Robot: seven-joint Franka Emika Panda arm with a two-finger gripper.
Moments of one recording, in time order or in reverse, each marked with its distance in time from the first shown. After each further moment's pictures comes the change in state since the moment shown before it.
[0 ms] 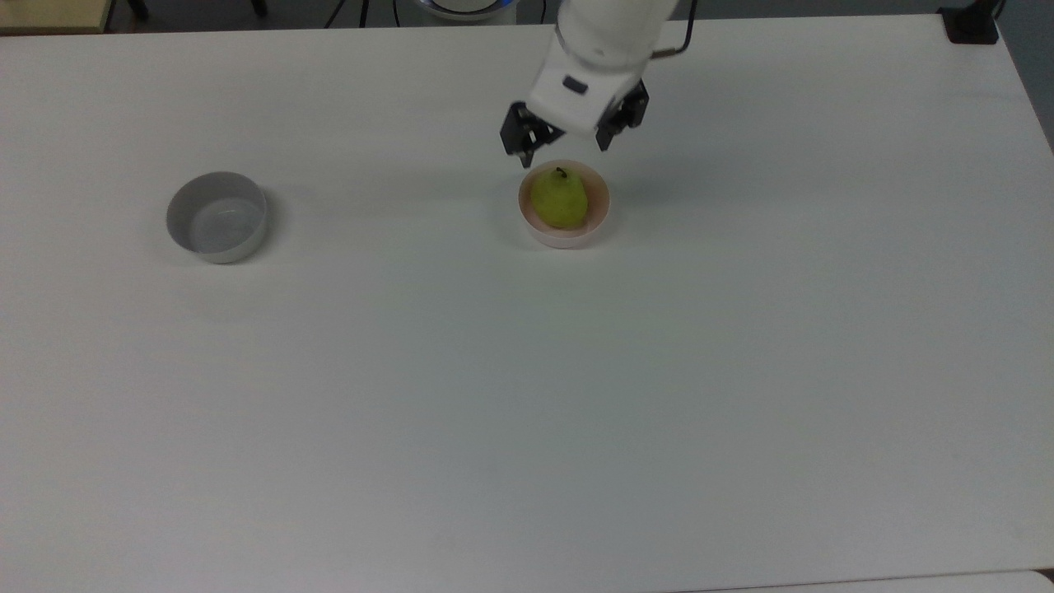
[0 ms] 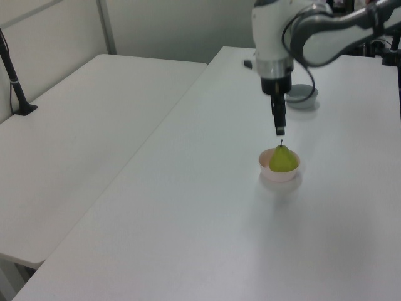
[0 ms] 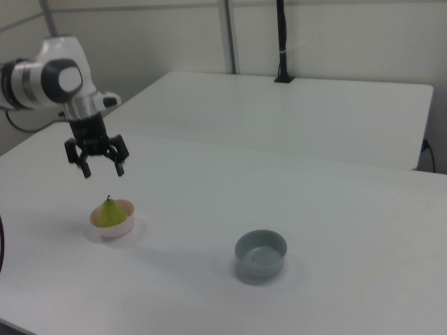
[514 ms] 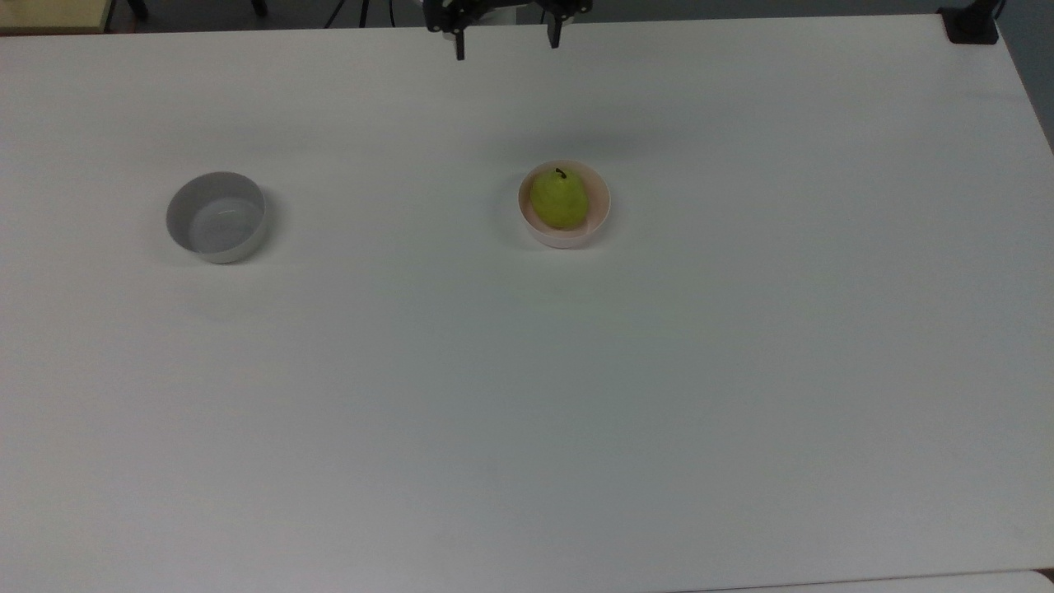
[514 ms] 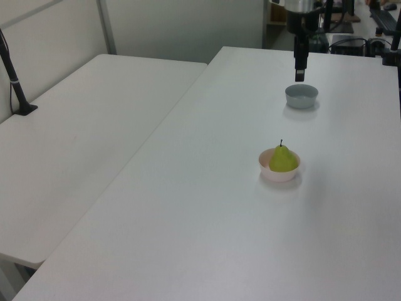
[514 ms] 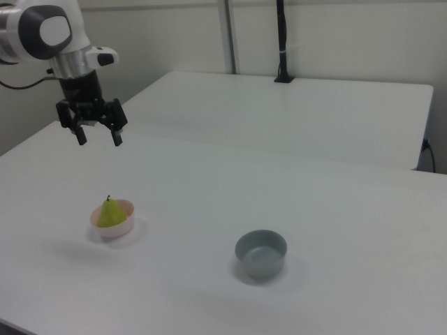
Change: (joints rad) arm -0.250 -0.211 0.152 0.033 0.000 -0.161 0.001
